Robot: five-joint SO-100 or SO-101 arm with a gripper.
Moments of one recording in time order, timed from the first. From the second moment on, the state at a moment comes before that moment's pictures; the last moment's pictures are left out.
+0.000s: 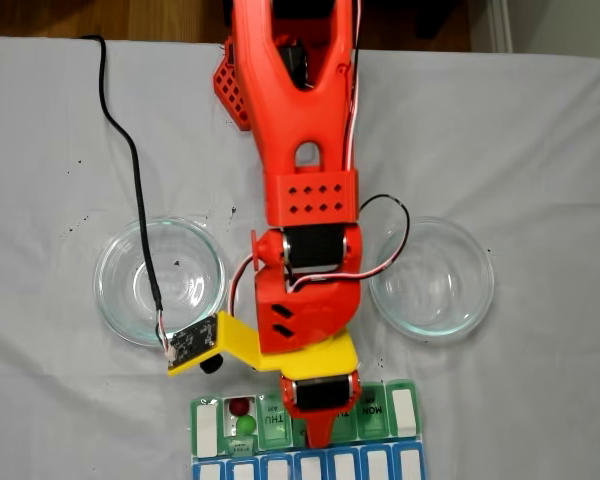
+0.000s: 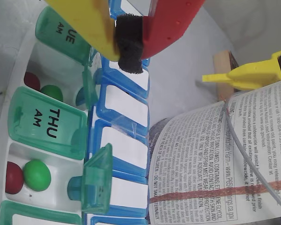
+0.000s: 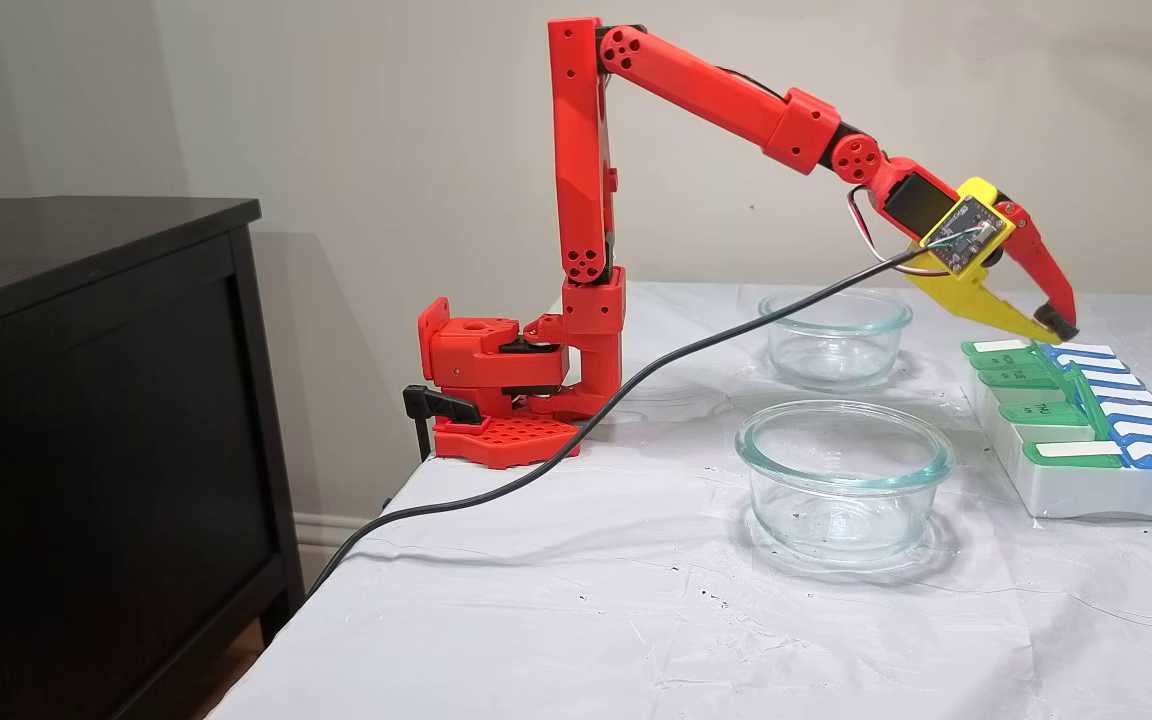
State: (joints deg) arm -5.0 111.2 121.3 10.3 -4.1
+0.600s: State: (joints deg) arm -5.0 108.6 119.0 19.0 -4.3
